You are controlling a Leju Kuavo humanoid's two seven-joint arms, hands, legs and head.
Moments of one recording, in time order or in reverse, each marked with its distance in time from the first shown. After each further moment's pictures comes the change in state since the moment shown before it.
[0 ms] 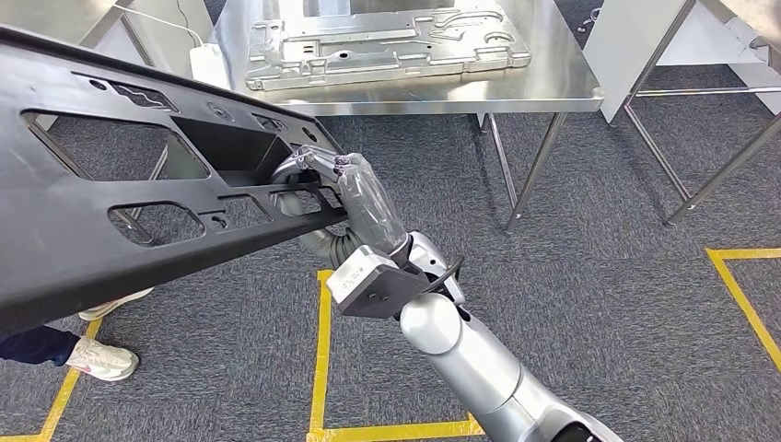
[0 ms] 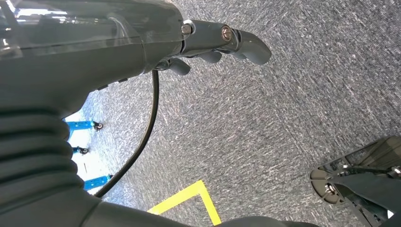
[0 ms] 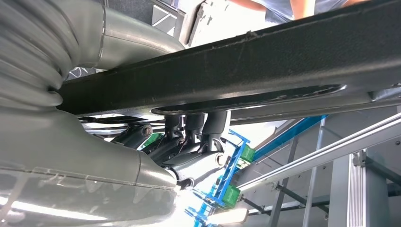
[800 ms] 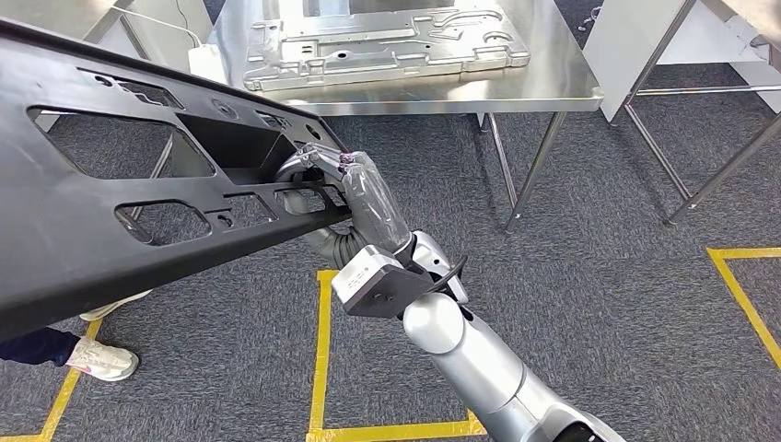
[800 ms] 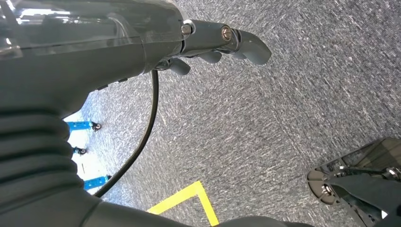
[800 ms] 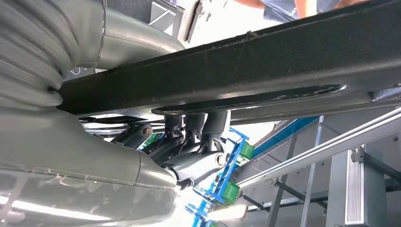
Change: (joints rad) left arm 0.000 0.000 0.000 0.000 0.002 0.008 -0.009; right arm 0.000 -0.009 -0.002 -0.012 -0.003 -0.007 0.000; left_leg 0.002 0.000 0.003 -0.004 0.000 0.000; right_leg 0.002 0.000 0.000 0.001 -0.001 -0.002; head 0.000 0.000
